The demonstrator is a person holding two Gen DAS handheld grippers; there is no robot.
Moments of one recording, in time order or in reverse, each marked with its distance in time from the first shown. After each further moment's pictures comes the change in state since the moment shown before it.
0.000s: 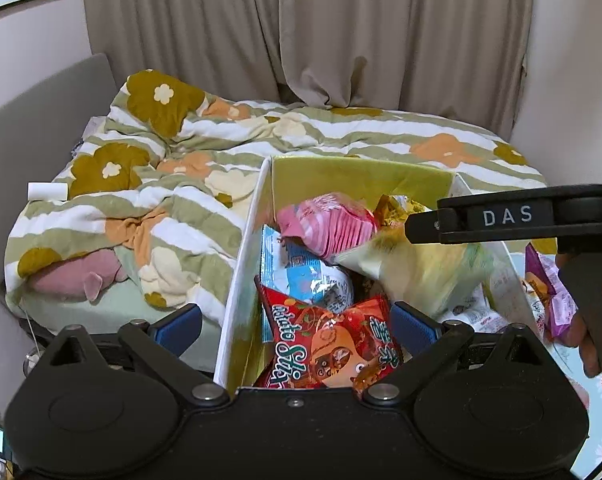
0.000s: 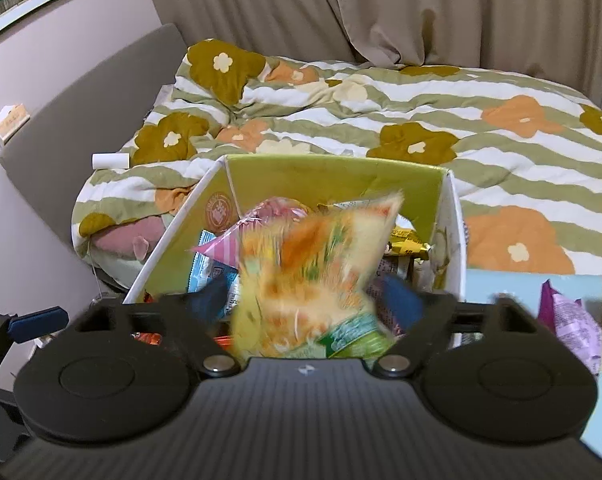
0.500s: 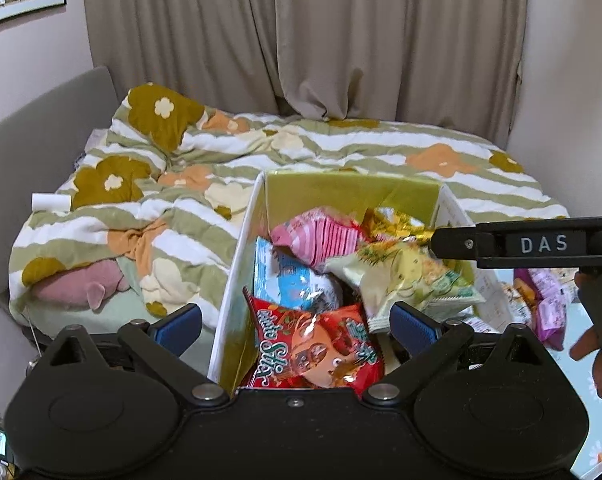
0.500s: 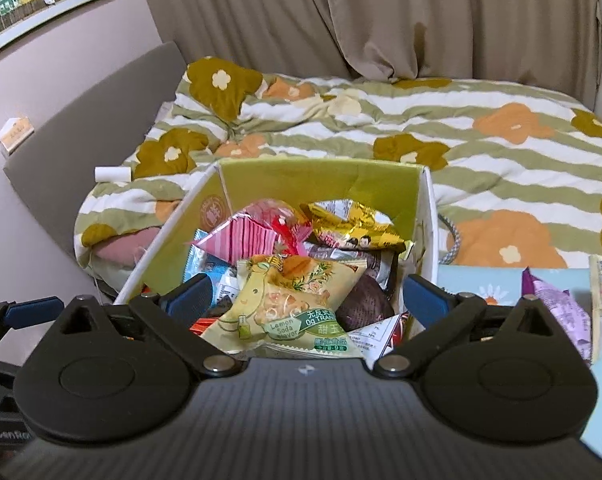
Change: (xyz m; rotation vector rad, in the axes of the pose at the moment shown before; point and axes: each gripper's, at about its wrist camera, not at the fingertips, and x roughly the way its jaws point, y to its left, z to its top) left arm -0.024 -0.010 0.001 0.008 -0.050 -0.001; right arm -0.036 -0.014 -0.015 0.007 -0.061 -0.003
